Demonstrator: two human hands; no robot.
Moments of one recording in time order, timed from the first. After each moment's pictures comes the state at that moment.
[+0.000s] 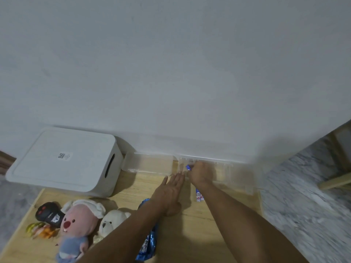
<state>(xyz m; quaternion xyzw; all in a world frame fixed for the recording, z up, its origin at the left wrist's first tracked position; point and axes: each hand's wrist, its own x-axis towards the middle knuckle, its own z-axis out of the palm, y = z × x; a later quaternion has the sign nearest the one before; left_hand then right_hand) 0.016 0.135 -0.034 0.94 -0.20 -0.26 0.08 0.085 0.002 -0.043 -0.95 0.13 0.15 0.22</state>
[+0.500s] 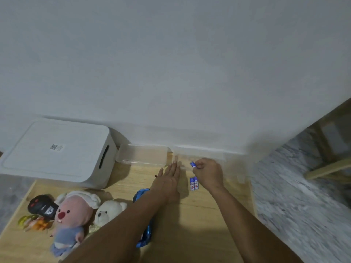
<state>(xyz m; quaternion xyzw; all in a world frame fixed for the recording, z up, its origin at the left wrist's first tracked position) 0.014 0.120 -0.032 0.95 -0.17 -0.27 0.06 0.039 -0.037 -0.020 -0.91 0.18 0.09 0.37</state>
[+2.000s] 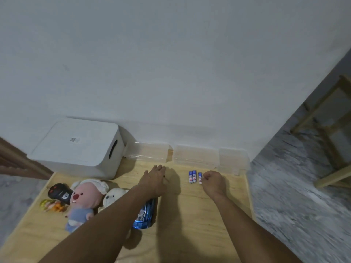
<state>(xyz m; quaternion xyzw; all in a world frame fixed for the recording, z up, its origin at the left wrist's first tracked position) -0.028 0.150 -0.005 0.96 -0.07 -0.24 0.10 -0.019 -0.066 -0.051 -0.89 0.22 0.08 0.40</state>
